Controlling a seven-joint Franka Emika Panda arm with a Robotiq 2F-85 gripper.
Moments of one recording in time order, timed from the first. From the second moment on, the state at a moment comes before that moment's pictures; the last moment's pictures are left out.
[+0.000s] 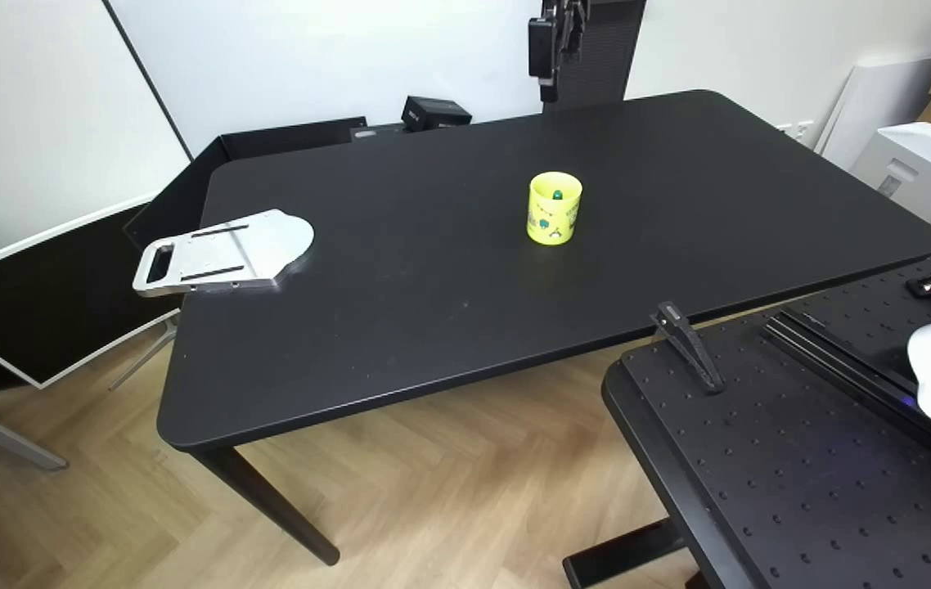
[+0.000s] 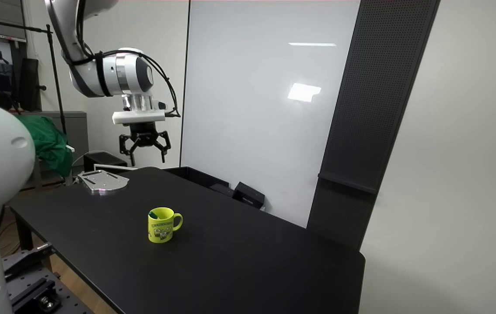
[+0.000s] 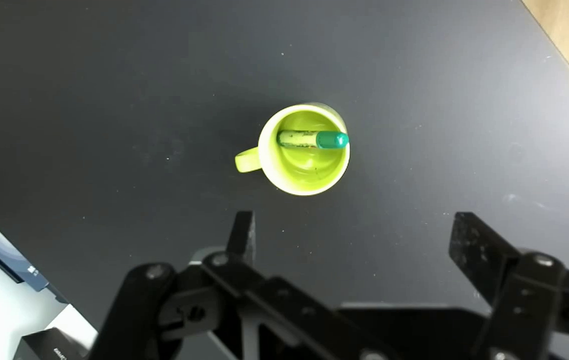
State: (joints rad) arm 0.26 0.16 0.27 -2.22 -0.31 2.34 -0.05
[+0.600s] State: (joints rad) arm 0.27 0.18 0.27 -2.22 -0.32 2.34 -0.05
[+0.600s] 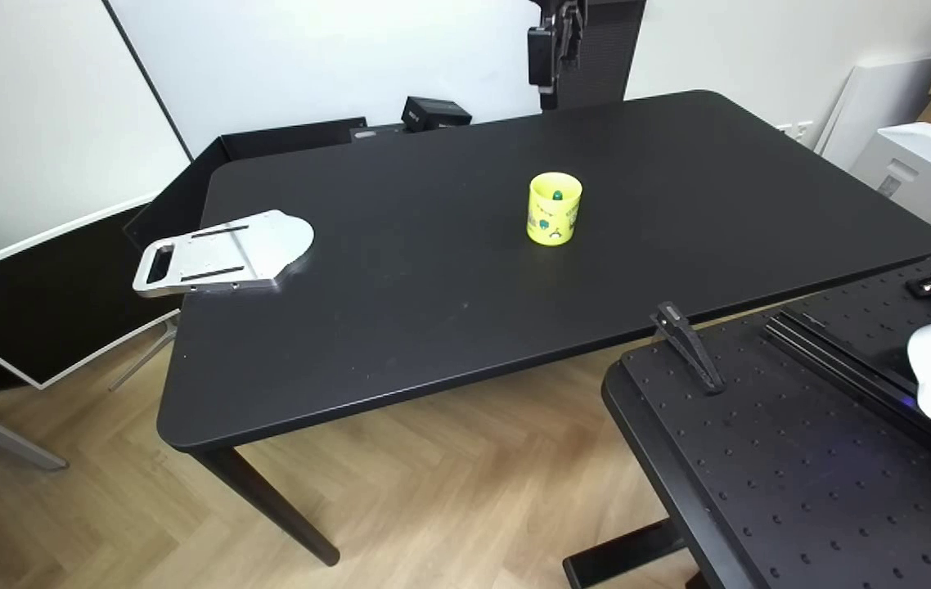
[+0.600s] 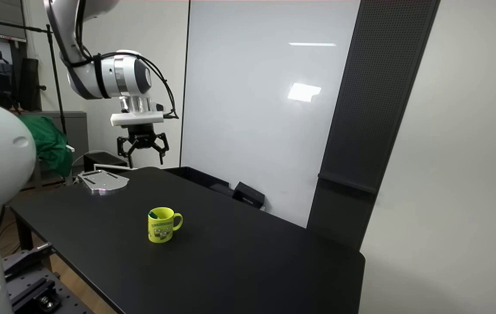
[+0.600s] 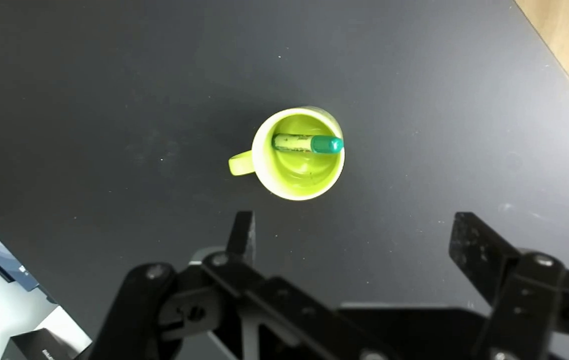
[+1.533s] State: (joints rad) arm 0.35 0.31 0.23 -2.28 -0.66 2.39 0.01
